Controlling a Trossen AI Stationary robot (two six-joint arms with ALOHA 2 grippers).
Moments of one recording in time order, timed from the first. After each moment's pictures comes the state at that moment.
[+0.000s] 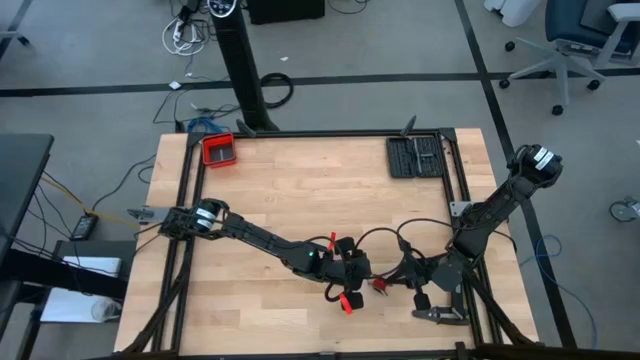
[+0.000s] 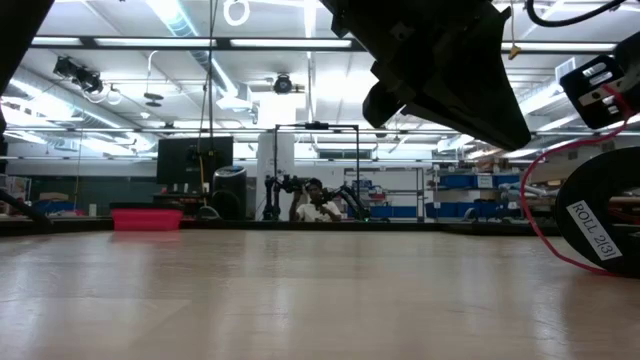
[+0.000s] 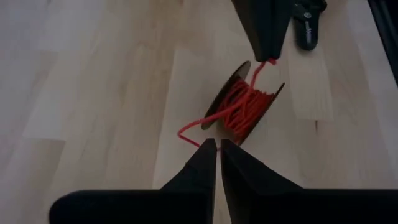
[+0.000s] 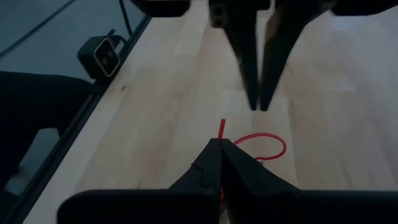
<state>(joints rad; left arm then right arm) -0.33 2.21 1.76 -0.33 -0.29 -0.34 0.82 1.25 0.44 0.23 0.53 0.43</state>
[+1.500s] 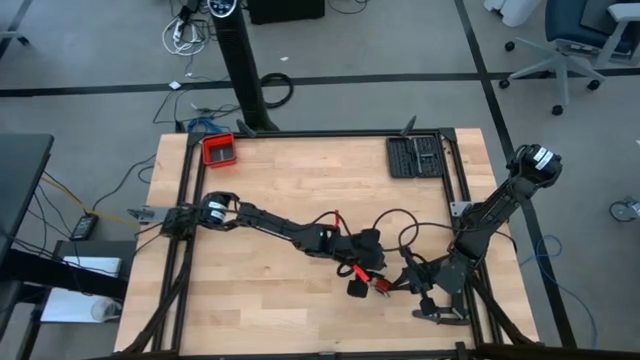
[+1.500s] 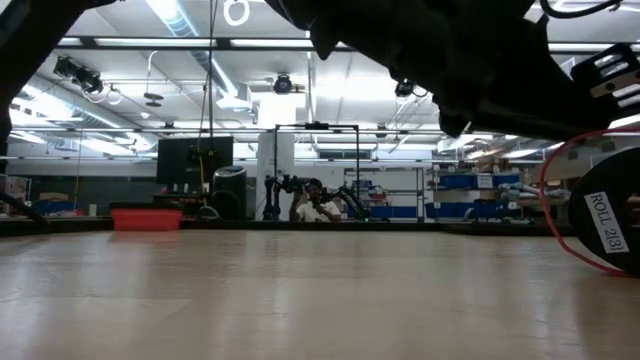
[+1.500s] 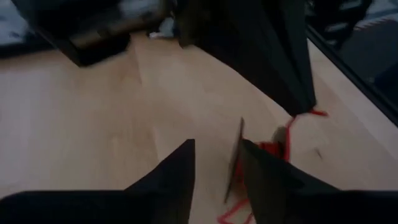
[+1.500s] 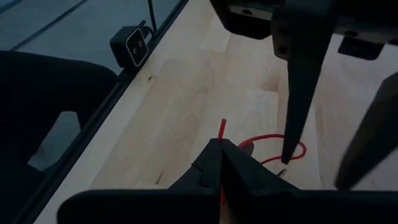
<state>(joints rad) -0.20 2.28 1.76 -0.05 0.05 0.07 0.86 1.26 0.44 0.25 0.48 0.36</state>
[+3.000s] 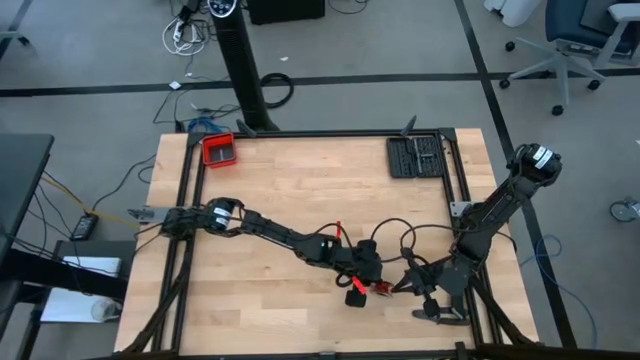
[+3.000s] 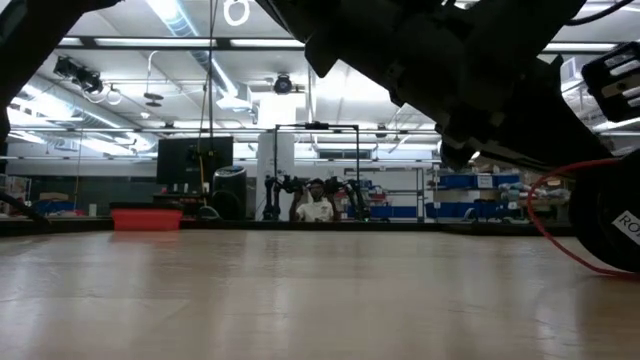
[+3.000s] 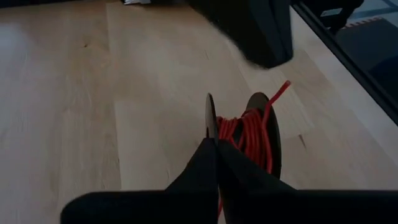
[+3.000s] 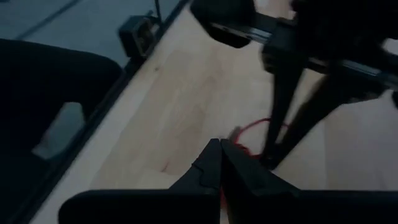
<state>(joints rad) -0.24 2.34 1.77 -0.05 0.03 -0.02 0.88 1.25 0.44 0.22 0.48 0.37</state>
